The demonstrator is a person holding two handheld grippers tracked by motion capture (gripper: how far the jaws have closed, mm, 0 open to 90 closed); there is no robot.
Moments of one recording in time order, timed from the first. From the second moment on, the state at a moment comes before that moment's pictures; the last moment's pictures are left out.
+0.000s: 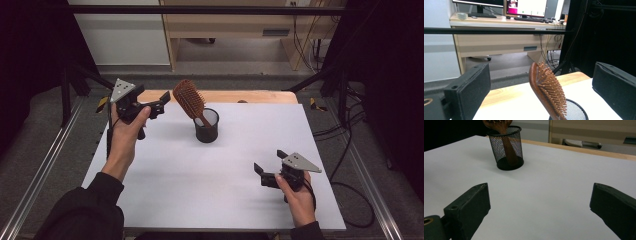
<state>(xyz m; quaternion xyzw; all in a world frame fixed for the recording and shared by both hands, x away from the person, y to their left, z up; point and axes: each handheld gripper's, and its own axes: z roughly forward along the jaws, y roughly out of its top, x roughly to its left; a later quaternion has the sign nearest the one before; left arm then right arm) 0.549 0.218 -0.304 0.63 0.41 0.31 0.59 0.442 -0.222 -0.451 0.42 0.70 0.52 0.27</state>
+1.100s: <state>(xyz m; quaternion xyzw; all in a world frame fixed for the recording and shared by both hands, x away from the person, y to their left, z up) 0.506 0.276 -0.301 0.62 0.42 0.33 0.58 0.440 -0.218 -0.451 0.41 0.70 0.51 0.28</state>
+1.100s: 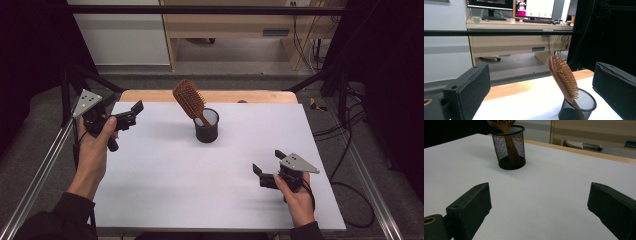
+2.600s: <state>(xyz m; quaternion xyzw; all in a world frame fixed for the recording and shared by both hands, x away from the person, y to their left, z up) 0.460 0.328 -0.345 0.62 0.42 0.36 0.56 0.438 -0.221 -0.450 0.39 0.69 0.53 0.30</state>
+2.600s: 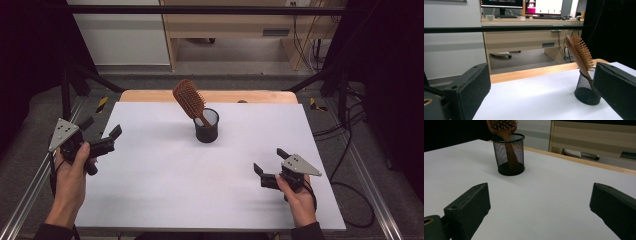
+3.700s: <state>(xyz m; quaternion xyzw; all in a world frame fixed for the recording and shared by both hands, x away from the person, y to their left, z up) 0.445 0.329 -0.387 0.61 0.43 0.35 0.57 0.435 -0.226 -0.449 0.39 0.69 0.54 0.30</state>
